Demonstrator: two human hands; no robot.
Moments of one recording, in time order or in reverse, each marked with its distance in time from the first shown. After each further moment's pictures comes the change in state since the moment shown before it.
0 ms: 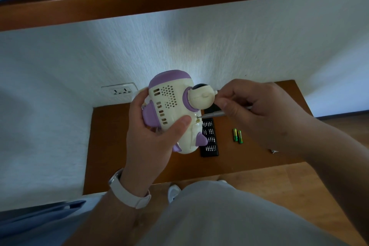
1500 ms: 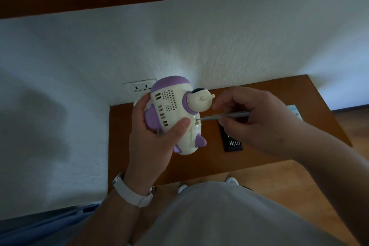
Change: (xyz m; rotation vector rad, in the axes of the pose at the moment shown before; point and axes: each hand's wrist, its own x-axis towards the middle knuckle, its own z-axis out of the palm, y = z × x) left_hand 0.008 -0.039 -0.097 -0.030 -0.019 -0.057; right_hand 0.020 -0.051 0.086 0.022 -0.027 0.073
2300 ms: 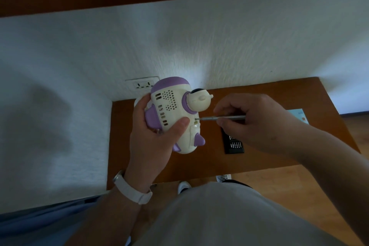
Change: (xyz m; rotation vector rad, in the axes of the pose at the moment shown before) left_hand 0.005 -0.010 0.008 0.057 0.039 -0.055; right_hand 0.014 0.028 -0.002 -0.029 -0.126 0.060
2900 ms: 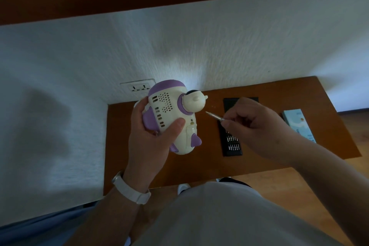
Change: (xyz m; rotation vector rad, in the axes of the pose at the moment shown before) left_hand 0.014 -0.010 0.010 0.001 -0.004 -0.040; right_hand -0.007 0.038 0.008 0.089 0.072 0.100
